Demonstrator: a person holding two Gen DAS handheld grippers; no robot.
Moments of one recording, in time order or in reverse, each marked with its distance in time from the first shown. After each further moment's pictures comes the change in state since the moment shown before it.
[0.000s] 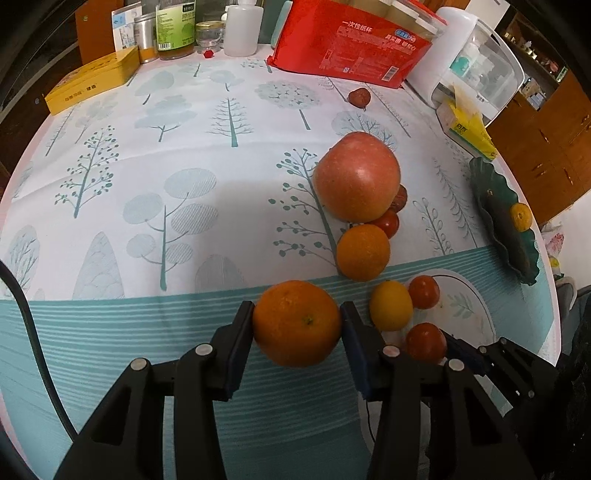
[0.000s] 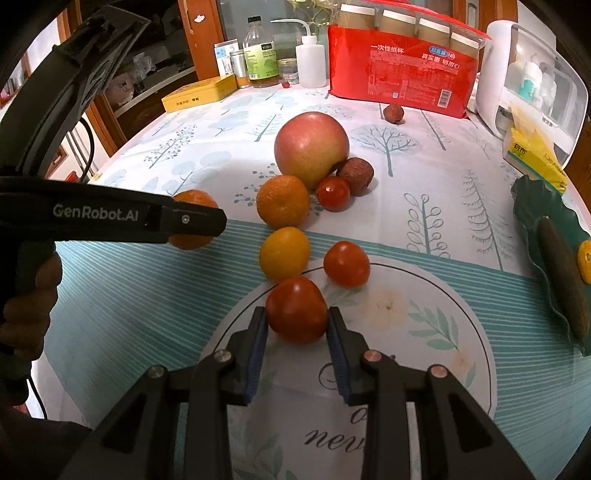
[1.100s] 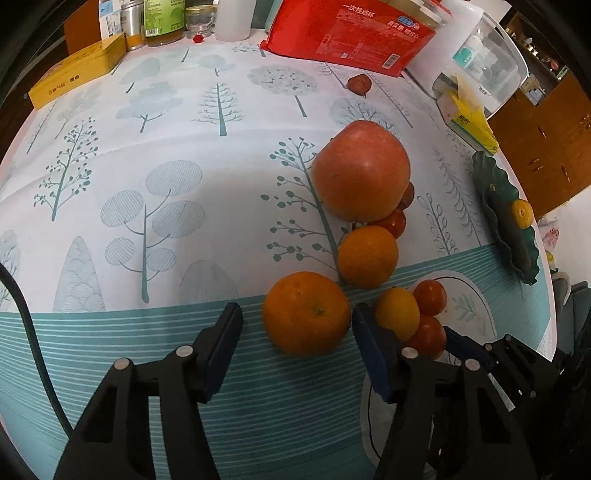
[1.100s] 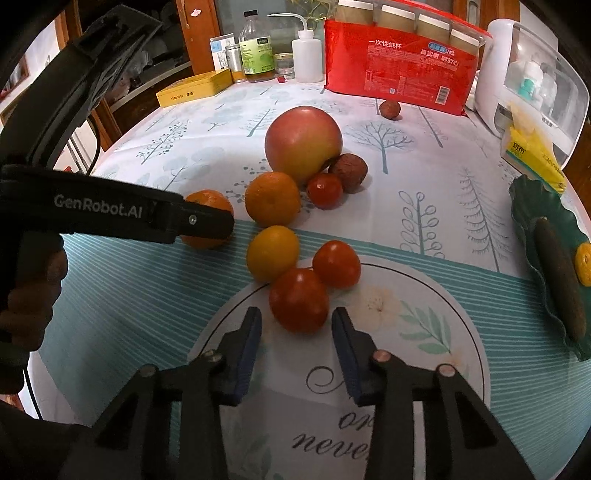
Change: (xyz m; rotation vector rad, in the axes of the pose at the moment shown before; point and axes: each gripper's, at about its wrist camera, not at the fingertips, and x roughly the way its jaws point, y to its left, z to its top) left arm 0.025 0.001 0.014 -0.006 0.058 -0.032; right arm 0.006 -0.004 0.004 -0.009 0.023 -0.021
